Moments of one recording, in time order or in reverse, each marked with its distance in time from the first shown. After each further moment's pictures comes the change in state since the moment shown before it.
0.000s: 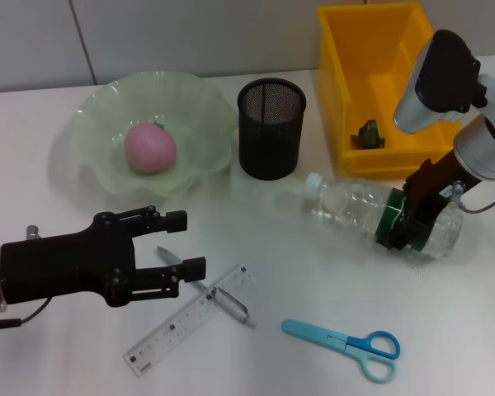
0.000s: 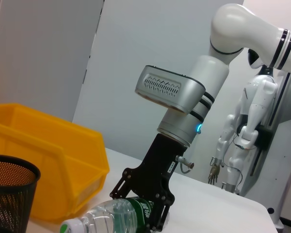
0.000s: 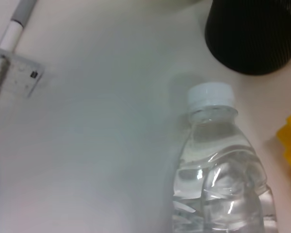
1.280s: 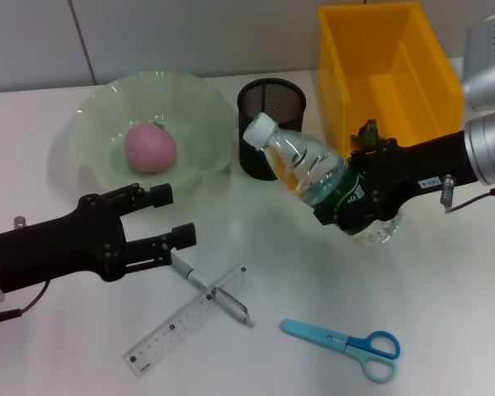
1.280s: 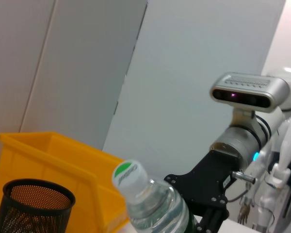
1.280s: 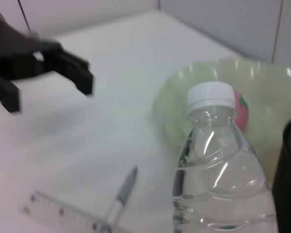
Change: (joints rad) left arm 0.014 -0.034 -0.119 -0.022 -0.004 -0.011 0.014; right arm -0.216 0.007 0.065 -0.133 0.574 -0.055 -0.254
